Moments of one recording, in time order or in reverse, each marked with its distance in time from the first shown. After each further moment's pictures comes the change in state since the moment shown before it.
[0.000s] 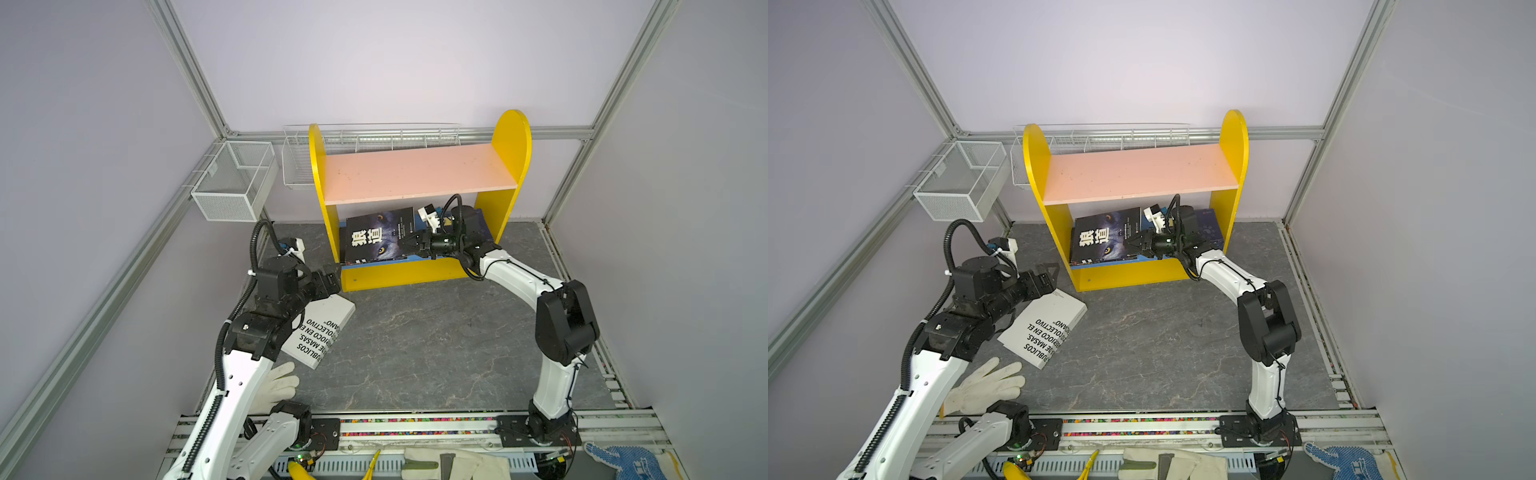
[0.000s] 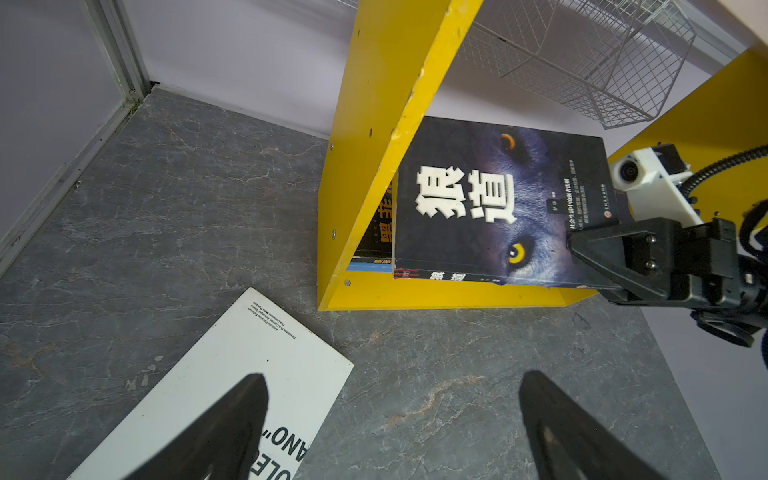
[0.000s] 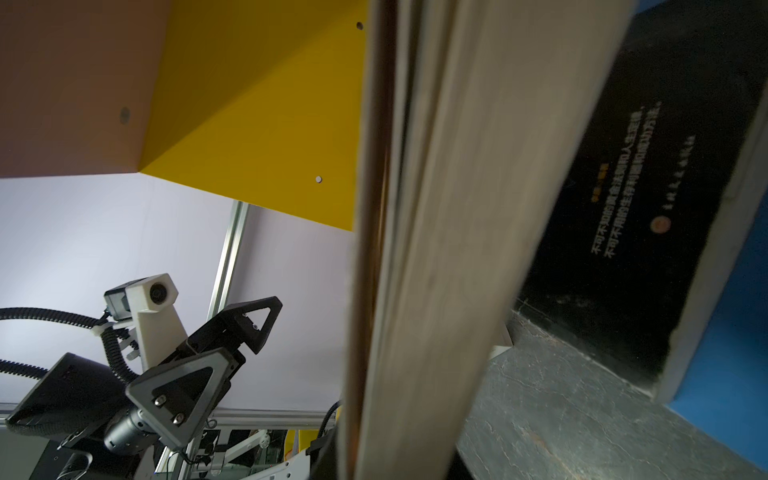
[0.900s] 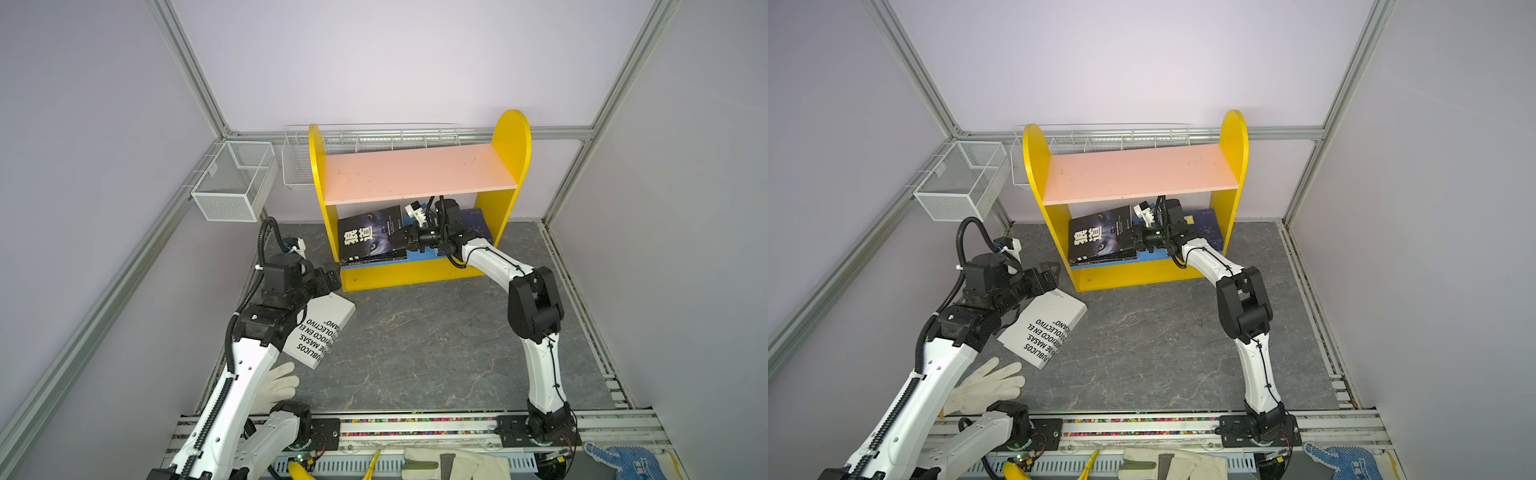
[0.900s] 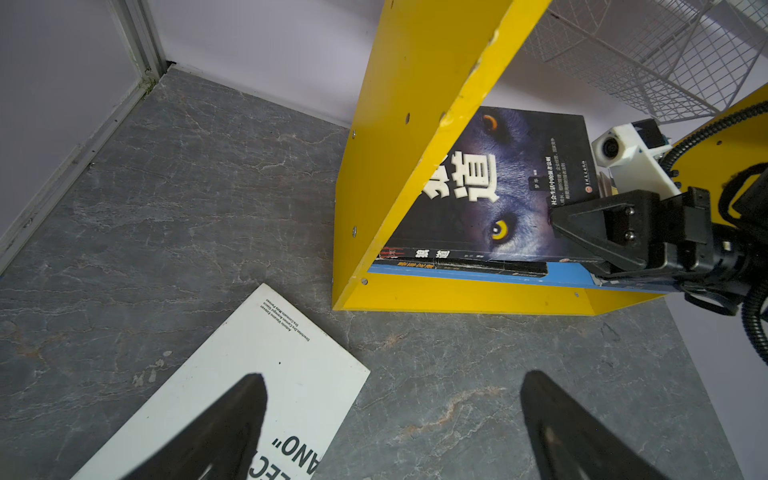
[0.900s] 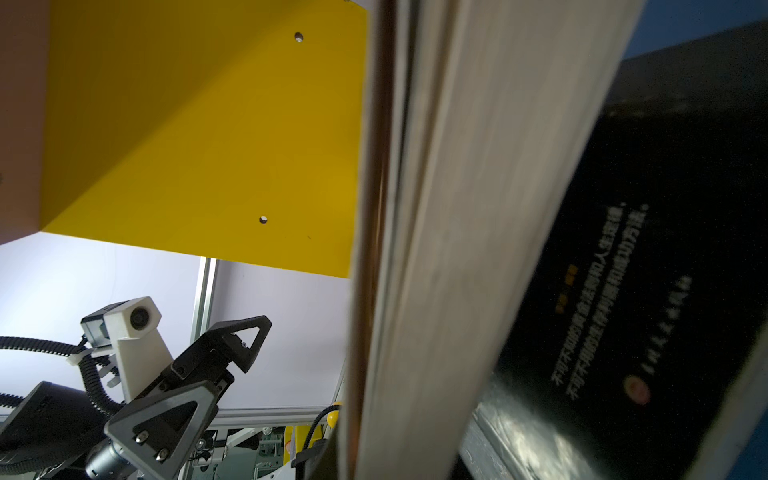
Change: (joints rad) left arm 0.032 0.062 -0.031 0.049 -0.011 -0.001; right arm 0.002 0.251 0.303 -0.126 -0.049 -0.037
